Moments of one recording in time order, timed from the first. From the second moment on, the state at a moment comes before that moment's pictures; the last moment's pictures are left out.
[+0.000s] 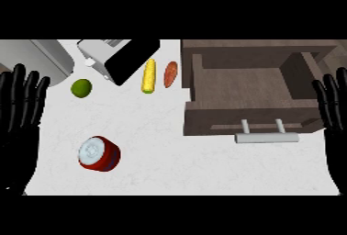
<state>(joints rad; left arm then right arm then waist) -0.04 0.11 0.01 -2.10 -0.01 0.01 0.01 -0.02 -0.12 -0.03 -2.10 0.00 0.01 0.00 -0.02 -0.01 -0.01</state>
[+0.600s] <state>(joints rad) 0.23 0.26 0.15 -2.12 0.36 -0.24 0.14 0.06 -0.08 -0.06 -2.09 -0.02 -0.05 0.17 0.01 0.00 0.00</state>
